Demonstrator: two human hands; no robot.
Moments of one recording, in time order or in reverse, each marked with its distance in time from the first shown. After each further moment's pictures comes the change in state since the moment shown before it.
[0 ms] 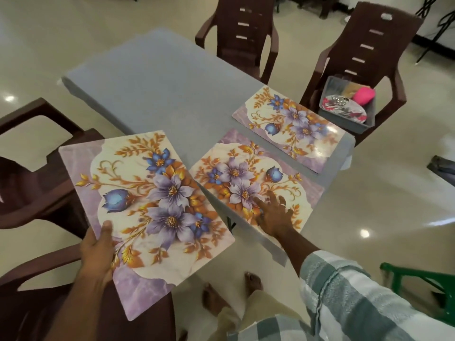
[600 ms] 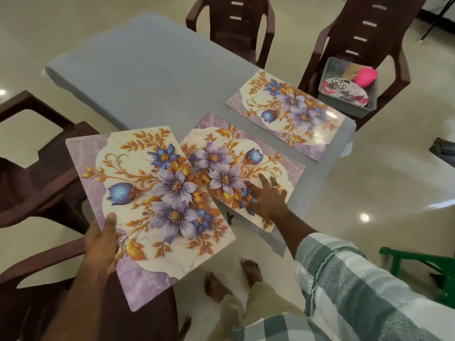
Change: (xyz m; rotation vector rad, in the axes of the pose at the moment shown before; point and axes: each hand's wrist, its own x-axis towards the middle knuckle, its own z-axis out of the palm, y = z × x) left_hand 0.010 -0.008 0.023 0.054 -0.061 -0.021; right_hand 0.028 -0.002 -0.013 0.066 -0.044 -0.065
